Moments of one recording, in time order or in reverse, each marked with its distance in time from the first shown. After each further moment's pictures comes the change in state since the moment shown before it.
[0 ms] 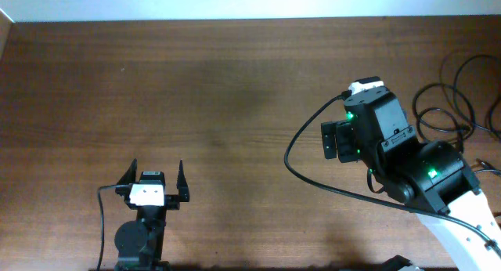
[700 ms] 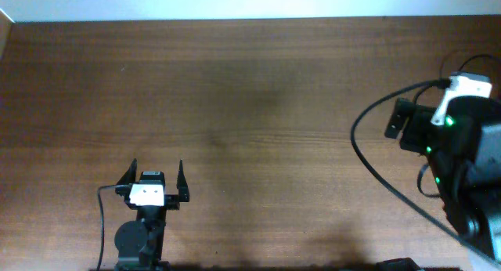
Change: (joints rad) left arm 0.000 0.000 0.000 0.000 0.000 0.000; right arm -0.365 -0.235 -0.051 0.179 -0.030 0.001
